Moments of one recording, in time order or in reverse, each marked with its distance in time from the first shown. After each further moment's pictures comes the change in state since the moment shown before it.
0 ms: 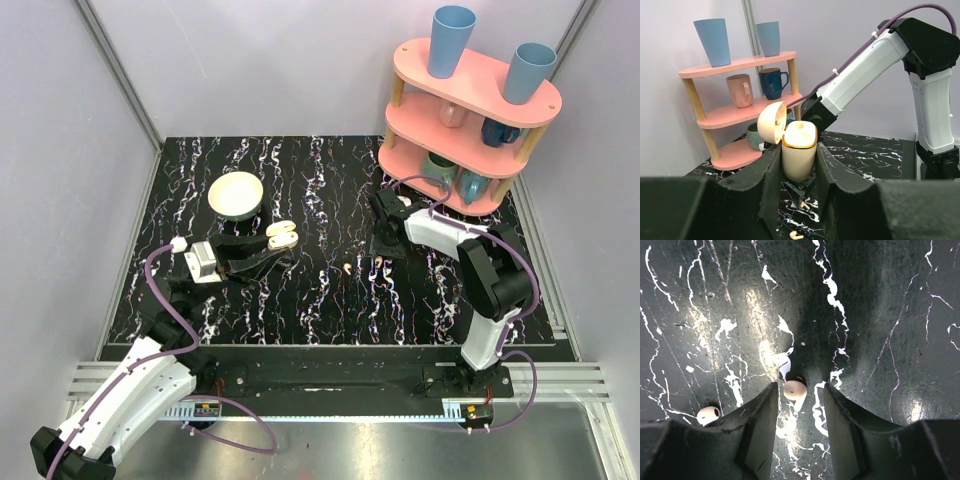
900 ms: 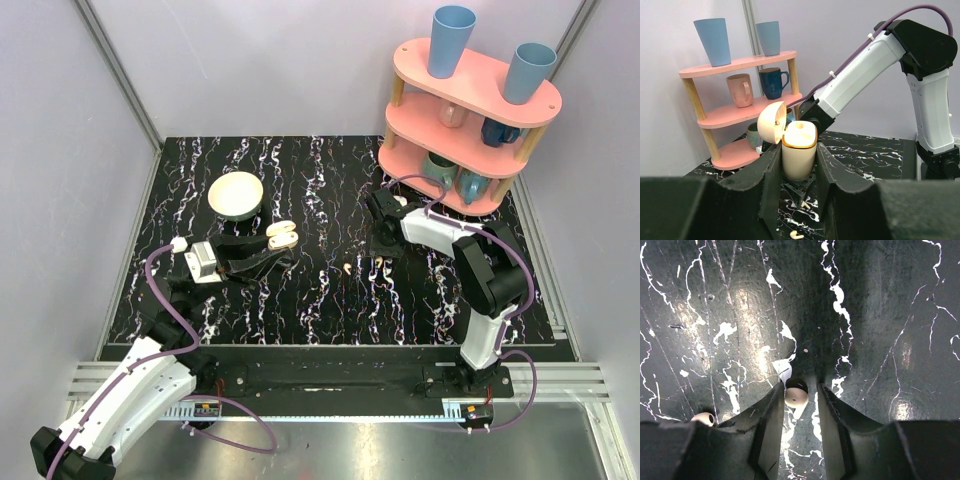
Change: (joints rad) left arm 0.000 0.000 0.000 -0.001 0.000 0.003; right arm 0.011 0.037 0.019 0.001 0.021 -0.035
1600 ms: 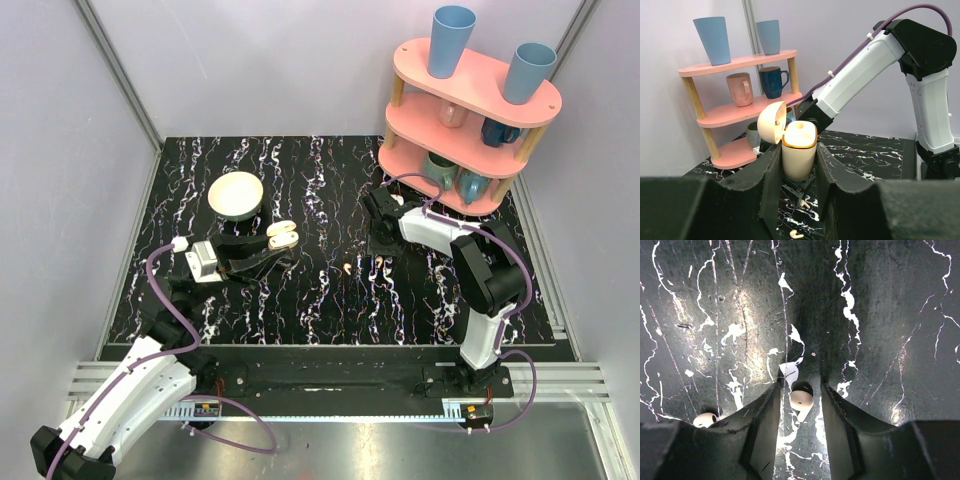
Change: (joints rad) left arm 0.000 0.004 0.000 0.000 0.000 0.000; right arm 0.008 0.015 0.018 0.001 -0.003 -0.038
